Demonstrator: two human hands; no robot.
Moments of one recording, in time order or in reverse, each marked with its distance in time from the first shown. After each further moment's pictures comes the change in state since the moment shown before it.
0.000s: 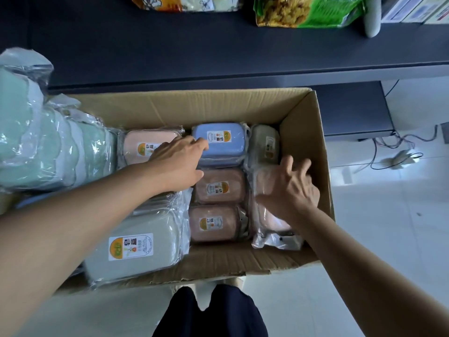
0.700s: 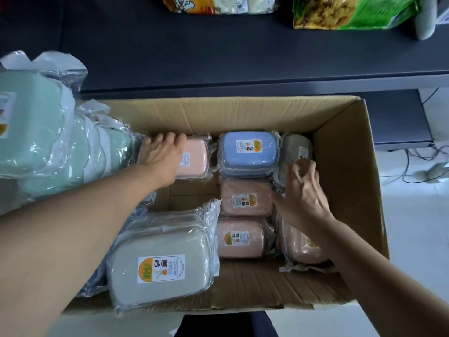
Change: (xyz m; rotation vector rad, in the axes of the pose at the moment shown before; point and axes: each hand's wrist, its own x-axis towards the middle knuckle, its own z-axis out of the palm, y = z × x) left_hand 0.033 -0.099 0.028 0.426 0.003 -0.242; right_hand 0.020 -0.034 0.021 0.100 0.013 -0.225
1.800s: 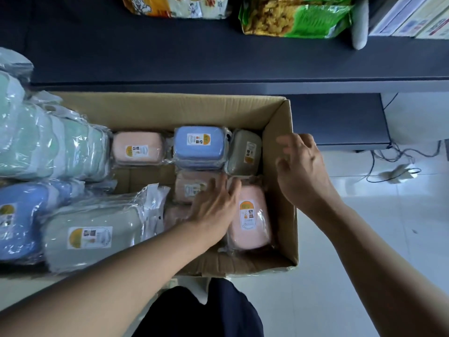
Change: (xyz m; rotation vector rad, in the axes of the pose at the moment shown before) left_hand -0.098 0.207 -0.054 -0.278 0.008 0.237; right_hand -0.018 0.073 -0.097 0.247 0.245 -0.210
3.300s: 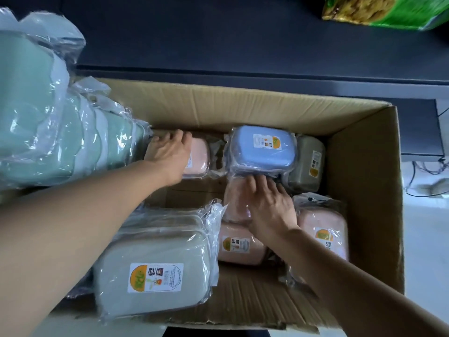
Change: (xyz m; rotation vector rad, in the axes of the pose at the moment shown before) left_hand 0.062 -0.234 0.027 0.223 -0.054 -0.249; right_hand 0.001 -0.052 0.188 -0.538 -0.225 -0.244
